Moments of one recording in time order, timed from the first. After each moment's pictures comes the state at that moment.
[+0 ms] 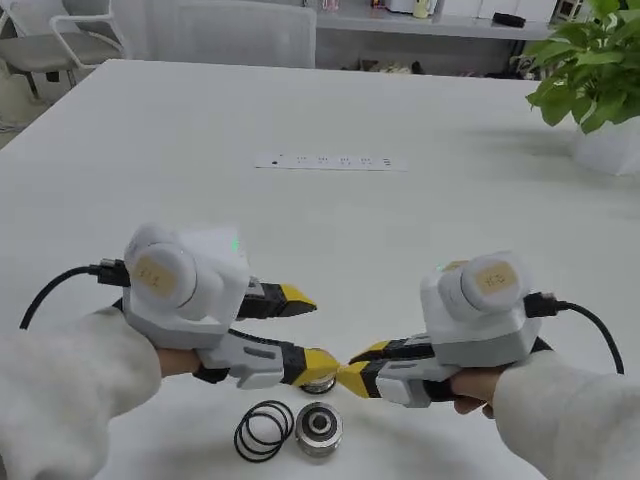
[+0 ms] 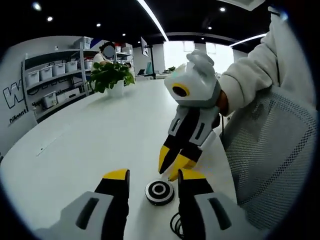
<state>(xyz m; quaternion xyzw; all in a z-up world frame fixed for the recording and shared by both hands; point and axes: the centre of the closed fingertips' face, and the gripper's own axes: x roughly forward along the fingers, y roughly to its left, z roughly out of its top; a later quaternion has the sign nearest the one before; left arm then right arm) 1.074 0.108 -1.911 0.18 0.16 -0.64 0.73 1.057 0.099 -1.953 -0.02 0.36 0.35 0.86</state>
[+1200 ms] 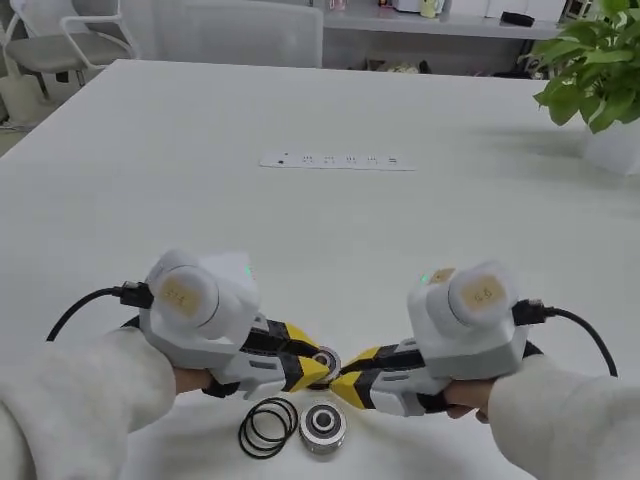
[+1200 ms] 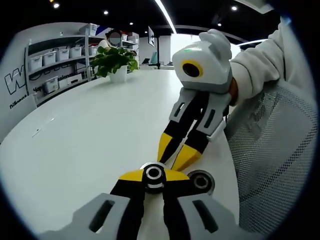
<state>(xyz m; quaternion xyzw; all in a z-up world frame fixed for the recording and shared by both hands) 1.067 0.113 -1.941 0.19 0.20 -0.63 0.72 1.051 0.111 -1.959 -0.07 0.34 0.39 0.85</state>
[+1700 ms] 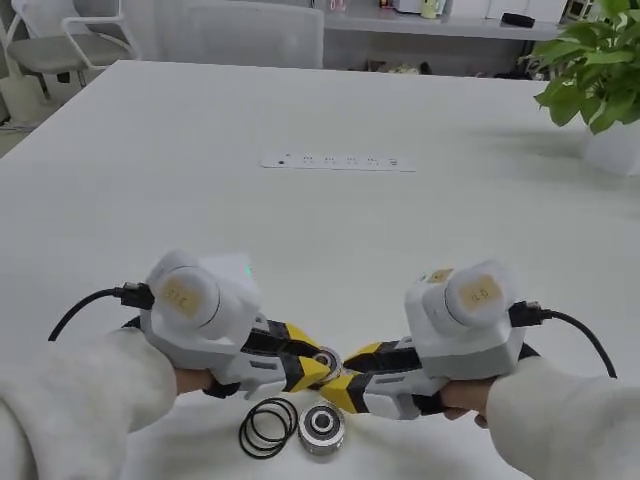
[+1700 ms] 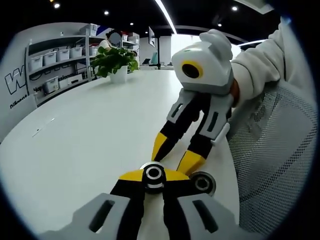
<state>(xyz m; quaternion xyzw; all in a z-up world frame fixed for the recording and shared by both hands) 1.066 0.113 -1.939 0.19 0.20 -0.63 0.72 1.056 0.115 -1.959 -0.06 0.34 0.38 0.86</state>
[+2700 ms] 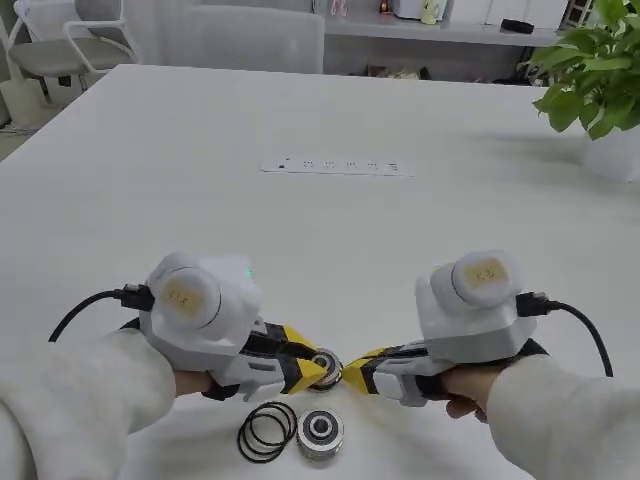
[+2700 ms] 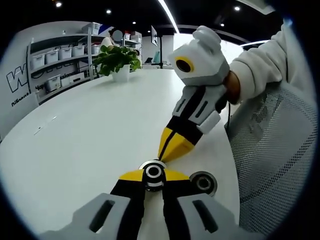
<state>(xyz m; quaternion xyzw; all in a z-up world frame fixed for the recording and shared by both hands) 1.067 0.115 -1.939 0.19 0.21 -0.63 0.73 1.063 0.099 -1.950 0.04 0.37 0.32 0.87</state>
